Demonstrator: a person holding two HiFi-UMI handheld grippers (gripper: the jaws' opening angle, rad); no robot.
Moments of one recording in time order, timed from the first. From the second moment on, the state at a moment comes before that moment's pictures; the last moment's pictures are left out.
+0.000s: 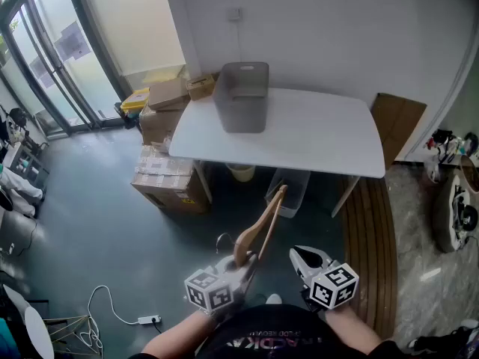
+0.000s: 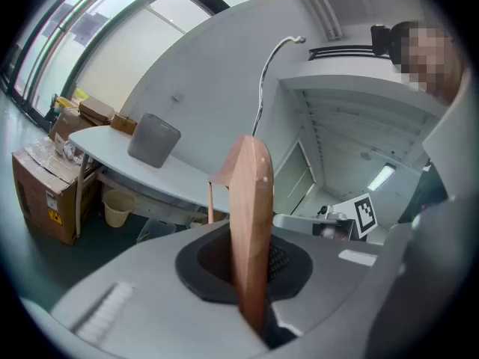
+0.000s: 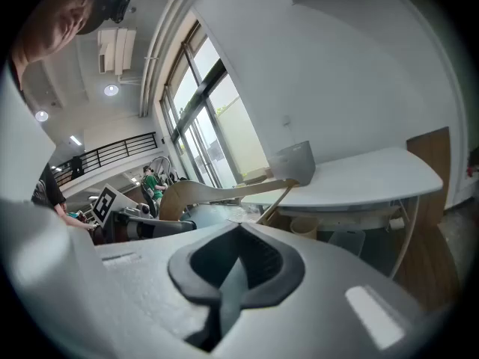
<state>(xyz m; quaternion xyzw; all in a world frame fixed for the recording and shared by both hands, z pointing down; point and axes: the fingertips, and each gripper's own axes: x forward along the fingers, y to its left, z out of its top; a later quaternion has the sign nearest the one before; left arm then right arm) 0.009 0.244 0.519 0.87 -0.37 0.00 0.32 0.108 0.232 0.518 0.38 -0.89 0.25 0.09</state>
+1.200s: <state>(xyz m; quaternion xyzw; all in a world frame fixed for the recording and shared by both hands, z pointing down) -0.007 0.265 0.515 0.86 -0.41 -0.01 0.31 0.098 0.245 0.512 0.36 -0.90 0.25 0.07</state>
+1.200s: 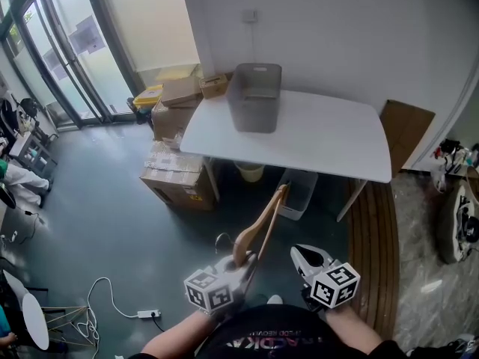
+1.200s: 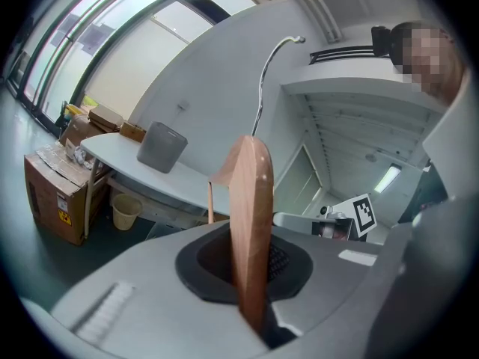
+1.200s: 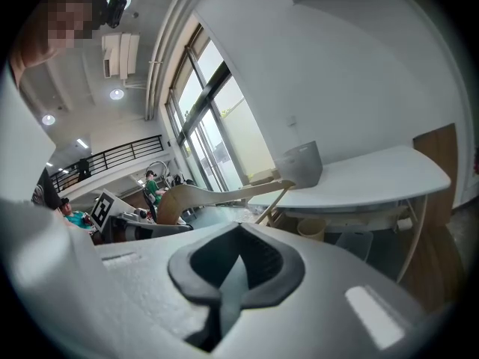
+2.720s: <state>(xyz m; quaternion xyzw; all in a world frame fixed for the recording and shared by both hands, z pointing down) -0.084 0.118 0.494 0.87 -0.39 -0.02 0.29 0.039 0.099 0.483 0.41 -0.88 0.22 0.04</state>
